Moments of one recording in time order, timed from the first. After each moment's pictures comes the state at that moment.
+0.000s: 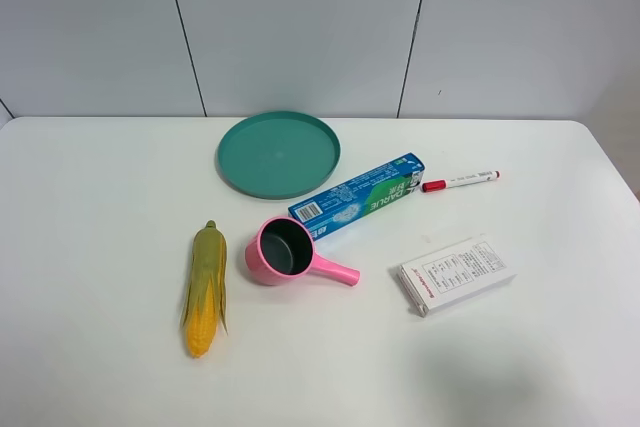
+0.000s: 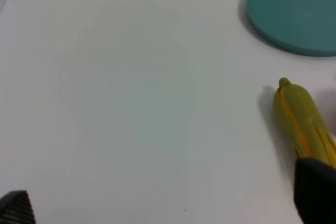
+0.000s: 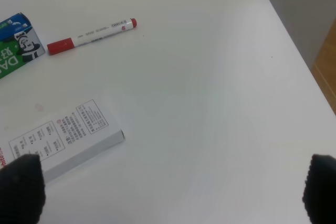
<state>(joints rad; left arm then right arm) 0.03 -0.01 -0.51 0.00 1.06 -0.02 -0.06 0.00 -0.50 -0.09 1.07 0.12</state>
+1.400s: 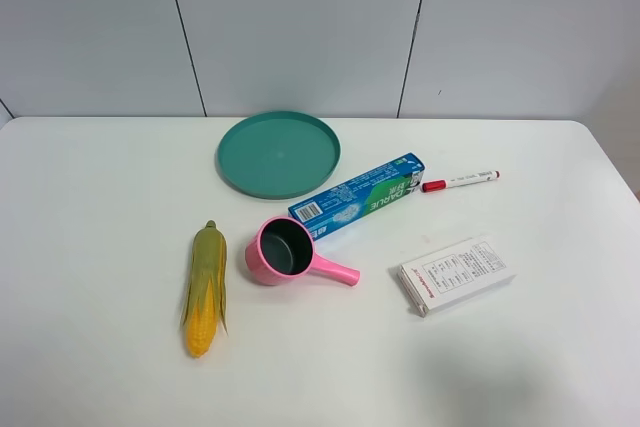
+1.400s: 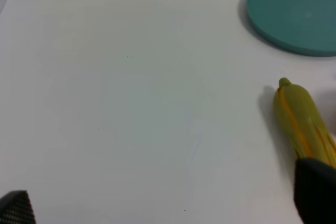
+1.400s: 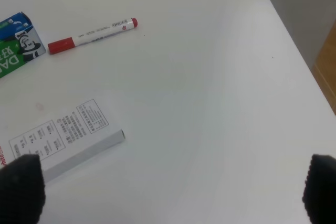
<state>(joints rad) 0.03 -0.01 -0.51 0.00 1.06 -0.02 -0.06 0.00 -0.50 -0.09 1.07 0.11</state>
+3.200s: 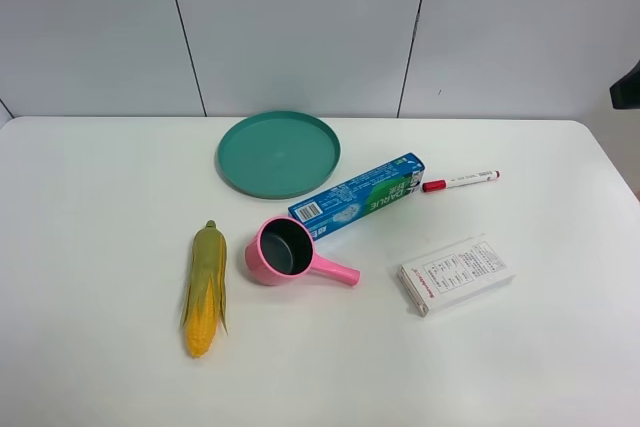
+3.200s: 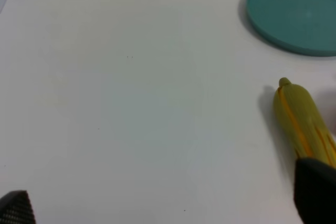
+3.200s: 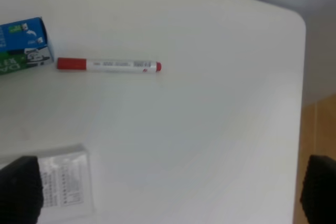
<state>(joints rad) 0.03 -0.01 -0.51 0.00 1.06 -0.02 -0.05 1.08 -1.16 0.02 0.94 -0.36</state>
